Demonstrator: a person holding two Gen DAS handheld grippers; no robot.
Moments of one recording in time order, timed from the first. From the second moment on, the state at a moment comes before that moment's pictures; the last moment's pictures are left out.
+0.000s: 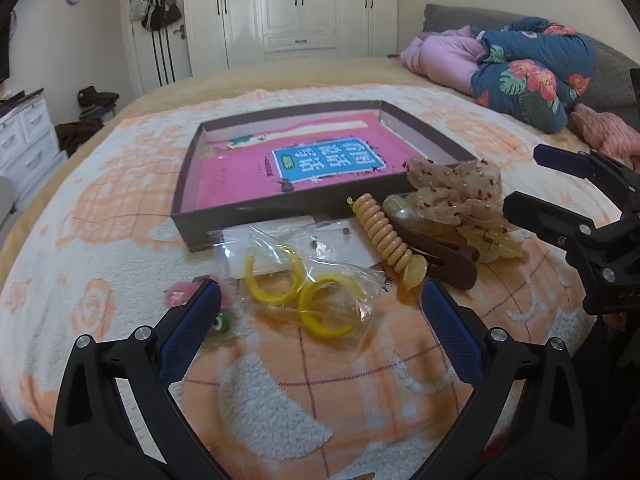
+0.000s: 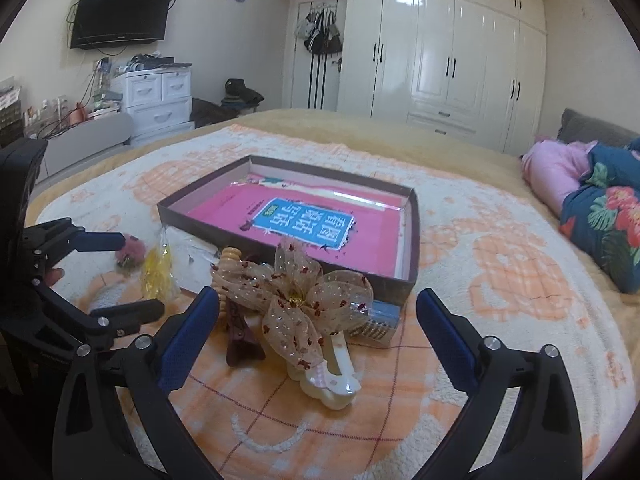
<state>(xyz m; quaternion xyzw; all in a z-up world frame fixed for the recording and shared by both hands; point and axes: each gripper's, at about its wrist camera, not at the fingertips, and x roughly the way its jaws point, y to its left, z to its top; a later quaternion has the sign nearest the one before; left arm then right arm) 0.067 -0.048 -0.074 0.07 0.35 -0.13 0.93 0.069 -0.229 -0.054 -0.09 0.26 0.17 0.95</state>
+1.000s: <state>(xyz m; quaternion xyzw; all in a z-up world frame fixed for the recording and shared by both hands) 0.085 -0.052 -0.070 0.06 0.37 -0.11 0.92 0.116 -0.250 -0.034 -0.04 0.28 0.23 0.93</state>
